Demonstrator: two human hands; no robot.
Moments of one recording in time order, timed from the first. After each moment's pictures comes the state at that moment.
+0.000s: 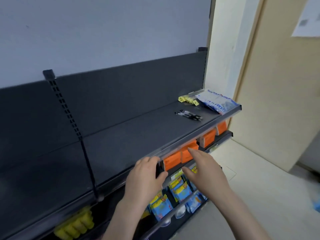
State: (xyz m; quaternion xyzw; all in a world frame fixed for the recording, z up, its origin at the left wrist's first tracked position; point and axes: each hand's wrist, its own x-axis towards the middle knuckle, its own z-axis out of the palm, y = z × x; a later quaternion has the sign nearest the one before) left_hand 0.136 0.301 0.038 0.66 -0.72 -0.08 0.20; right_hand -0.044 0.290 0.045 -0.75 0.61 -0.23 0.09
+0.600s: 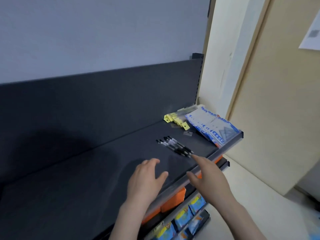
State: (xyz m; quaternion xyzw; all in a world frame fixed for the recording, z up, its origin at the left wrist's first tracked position) left_hand 0.045 0.045 0.012 0.66 -0.69 -0.18 0.24; right_hand -0.139 0.051 0.034 -0.72 0.66 -0.20 0.12
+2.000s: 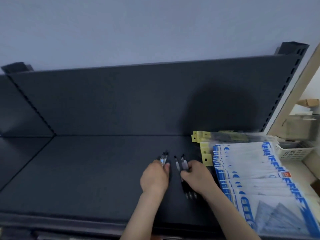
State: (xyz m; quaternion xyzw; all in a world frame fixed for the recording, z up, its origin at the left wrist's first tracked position) left_hand -0.083 -0.151 -0.017 0.94 -0.26 -0.14 0.18; right_hand -0.182 -0.236 -0.022 -0.81 0.44 -0.10 0.38
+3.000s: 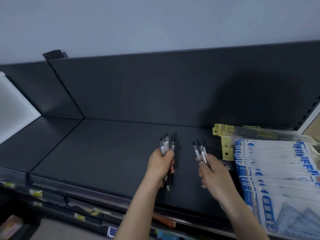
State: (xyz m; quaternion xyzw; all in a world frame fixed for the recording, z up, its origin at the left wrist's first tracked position) left_hand -0.072 -0.116 -0.006 0.77 -0.12 -0.28 0.56; right_hand -0.208 -0.199 0.000 -0.75 0.36 -0.17 0.52
